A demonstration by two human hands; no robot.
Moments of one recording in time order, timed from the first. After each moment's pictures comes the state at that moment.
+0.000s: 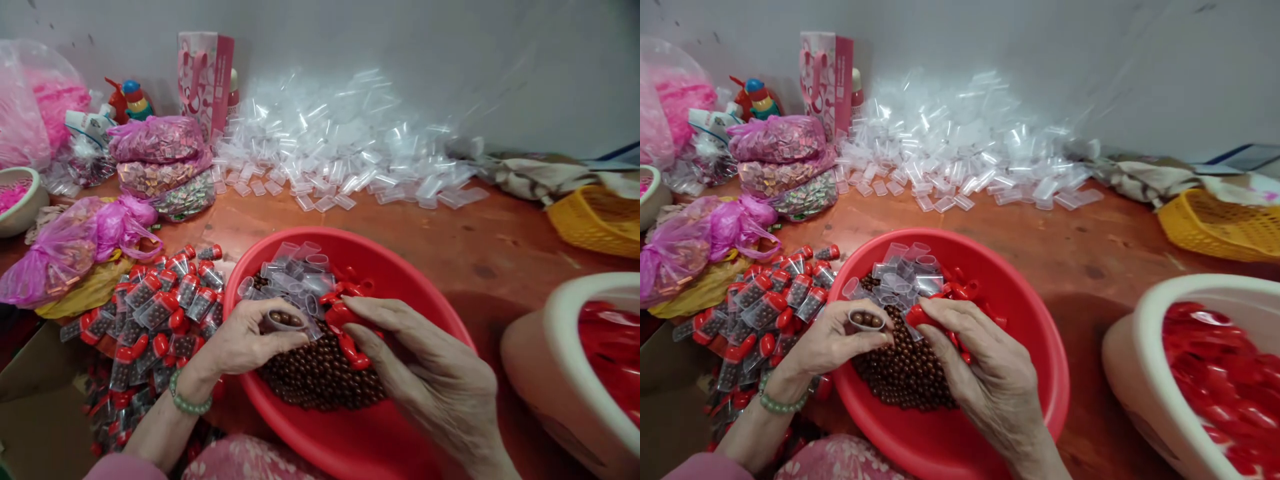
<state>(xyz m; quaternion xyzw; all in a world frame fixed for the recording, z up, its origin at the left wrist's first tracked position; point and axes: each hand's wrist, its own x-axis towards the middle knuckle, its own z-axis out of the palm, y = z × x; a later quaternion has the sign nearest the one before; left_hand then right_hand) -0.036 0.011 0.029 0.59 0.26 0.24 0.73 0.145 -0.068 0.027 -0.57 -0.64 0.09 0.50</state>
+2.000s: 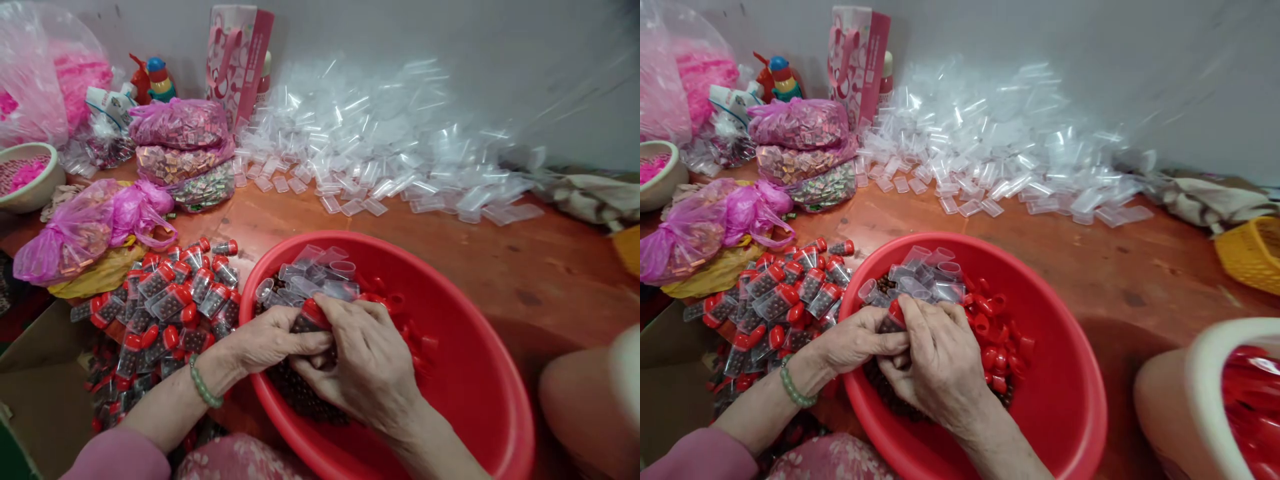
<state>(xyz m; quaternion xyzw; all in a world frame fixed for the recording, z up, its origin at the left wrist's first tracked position) -0.025 0.017 0.002 0.38 0.24 0.17 0.88 0.113 -0.034 0.004 -0.49 -0.79 -0.16 0.33</state>
